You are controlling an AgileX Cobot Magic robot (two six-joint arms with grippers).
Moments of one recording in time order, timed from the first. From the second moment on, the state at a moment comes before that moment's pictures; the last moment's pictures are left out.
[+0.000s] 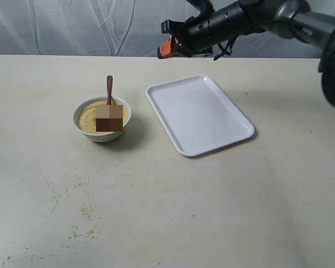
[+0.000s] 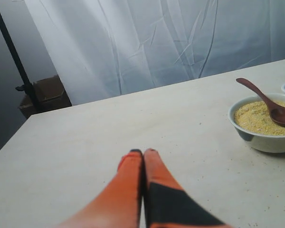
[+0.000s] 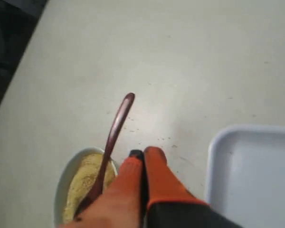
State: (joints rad) left arm -0.05 0.00 0.00 0.20 0.21 0.03; right arm 0.26 2.47 -2.15 1.06 0.98 -0.63
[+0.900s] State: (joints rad) left arm -0.05 0.00 0.00 0.20 0.21 0.03; right arm 0.38 2.82 -2.53 1.23 1.13 -0.65
